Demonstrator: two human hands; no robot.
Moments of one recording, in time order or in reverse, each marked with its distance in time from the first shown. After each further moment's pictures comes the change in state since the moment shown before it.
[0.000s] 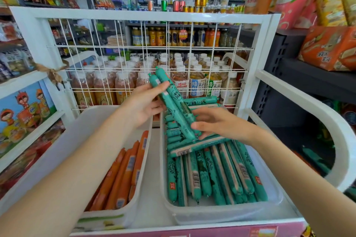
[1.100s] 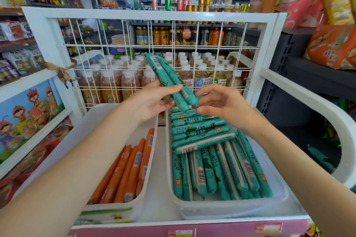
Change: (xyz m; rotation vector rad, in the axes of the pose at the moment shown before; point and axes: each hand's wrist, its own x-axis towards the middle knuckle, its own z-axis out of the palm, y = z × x) left_hand -0.008 0.007 0.005 0.108 -0.078 -0.029; right_hand 0.000 -0.022 0.000 0.054 0.335 -0.277
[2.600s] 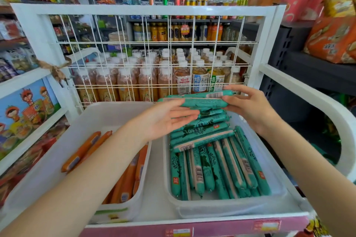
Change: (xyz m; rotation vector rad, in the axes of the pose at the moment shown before) left_hand -0.006 -0.036 0.014 -0.255 -0.152 -0.242; right_hand -0.008 0.035 -0.033 0.364 0.391 0.299
